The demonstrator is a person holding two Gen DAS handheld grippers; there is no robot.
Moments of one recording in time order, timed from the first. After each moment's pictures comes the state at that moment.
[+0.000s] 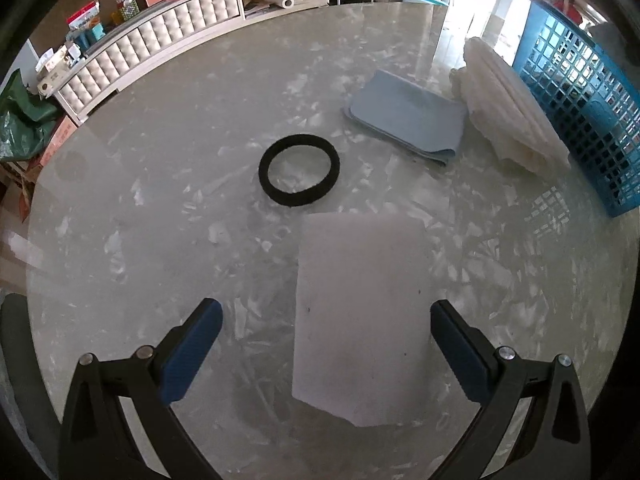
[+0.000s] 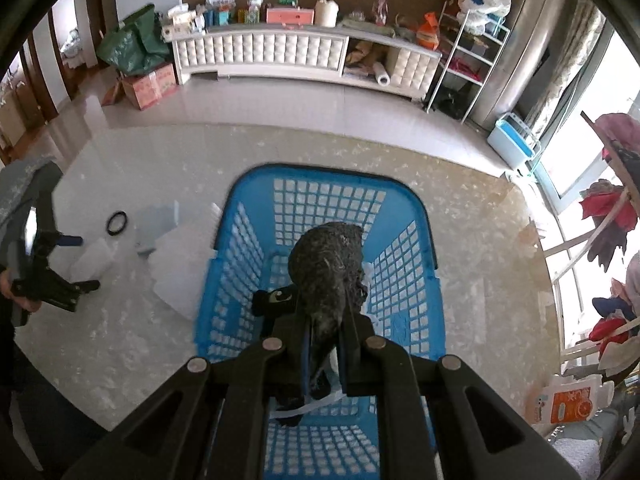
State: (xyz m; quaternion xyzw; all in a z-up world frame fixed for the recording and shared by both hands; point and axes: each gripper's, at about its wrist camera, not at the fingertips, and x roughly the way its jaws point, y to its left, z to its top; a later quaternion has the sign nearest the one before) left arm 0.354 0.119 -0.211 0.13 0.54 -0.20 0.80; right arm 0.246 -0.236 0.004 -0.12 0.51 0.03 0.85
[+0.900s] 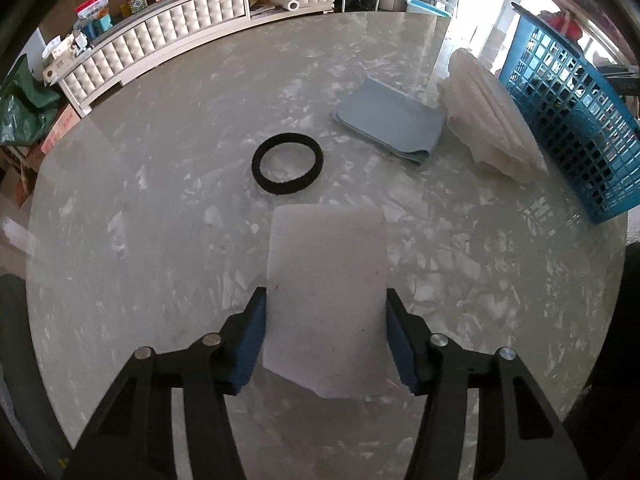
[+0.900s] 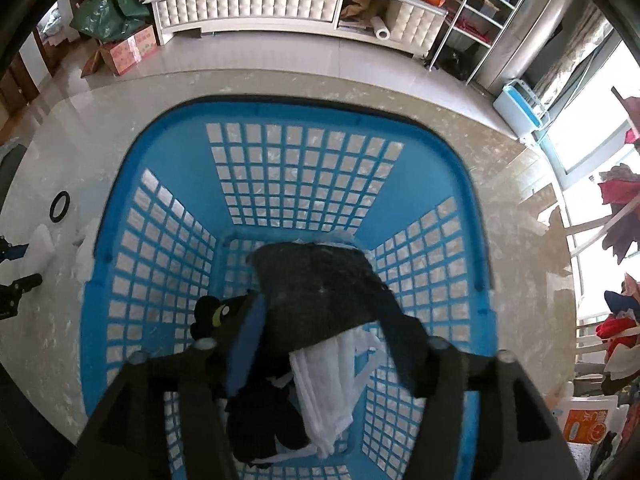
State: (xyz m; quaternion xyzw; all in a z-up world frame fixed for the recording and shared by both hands) left arm 0.327 0.121 -0.199 0.11 0.54 -0.20 0.81; right arm 0.284 -0.254 -0.047 -0.12 0.57 0.00 0.81
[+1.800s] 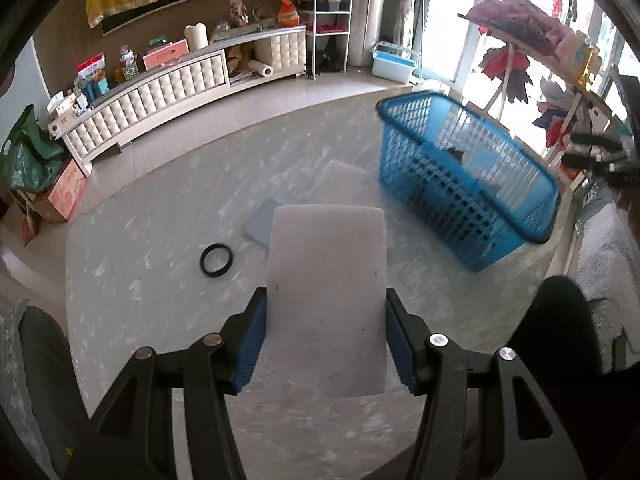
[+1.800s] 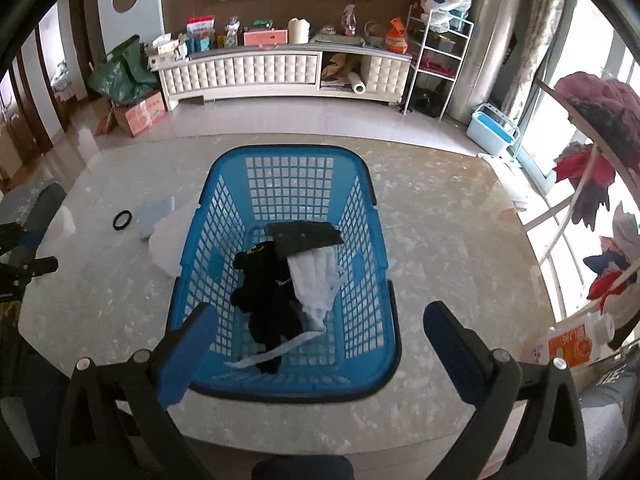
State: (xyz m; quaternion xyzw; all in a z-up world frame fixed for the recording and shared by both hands) left arm 0.234 0.043 -0.047 0.10 0.46 -0.23 0.85; right arm 0.144 -0.266 0.040 -0.07 0.47 -0.01 0.88
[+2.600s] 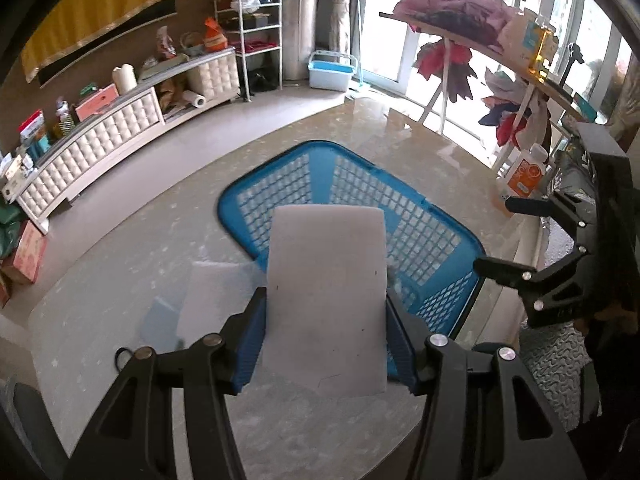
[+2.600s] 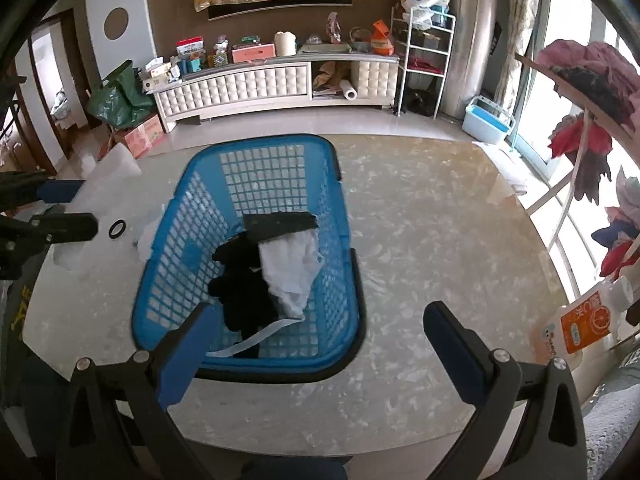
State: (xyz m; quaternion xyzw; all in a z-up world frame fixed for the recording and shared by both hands) left arm 0.261 -0.127 -0.007 0.13 0.44 -0.32 0.83; right arm 0.137 -0.309 0.016 -0.03 0.45 -0.01 0.89
